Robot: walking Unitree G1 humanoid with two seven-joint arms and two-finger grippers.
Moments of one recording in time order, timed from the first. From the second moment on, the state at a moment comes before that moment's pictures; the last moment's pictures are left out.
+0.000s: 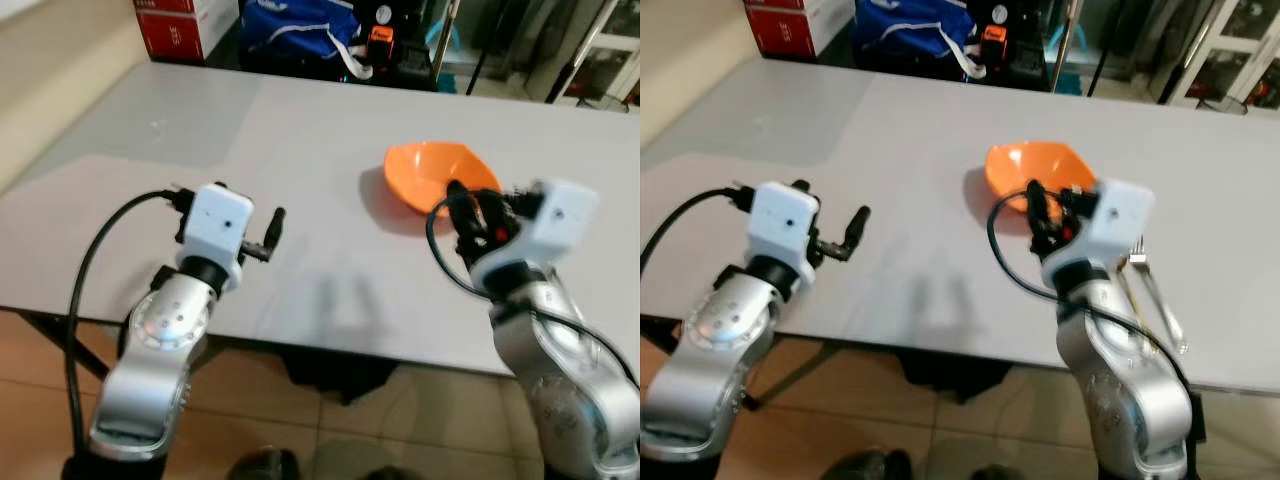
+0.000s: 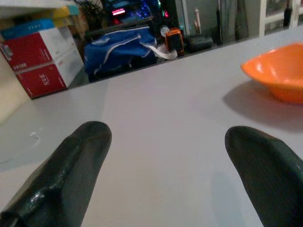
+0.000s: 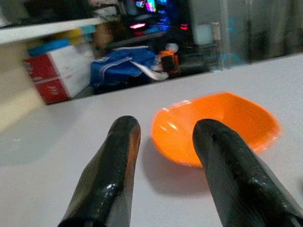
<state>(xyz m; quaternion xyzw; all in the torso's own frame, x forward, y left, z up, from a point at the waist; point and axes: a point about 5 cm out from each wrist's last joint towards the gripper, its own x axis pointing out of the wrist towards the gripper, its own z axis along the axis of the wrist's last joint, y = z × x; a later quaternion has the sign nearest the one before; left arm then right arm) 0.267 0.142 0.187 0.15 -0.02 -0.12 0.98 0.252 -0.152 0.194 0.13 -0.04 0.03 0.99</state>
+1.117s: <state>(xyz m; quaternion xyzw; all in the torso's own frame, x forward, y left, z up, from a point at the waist) 0.273 0.144 0.195 0.14 -0.04 -0.06 0.99 0.283 -0.138 0.176 0.08 -0.03 0.05 1.00</state>
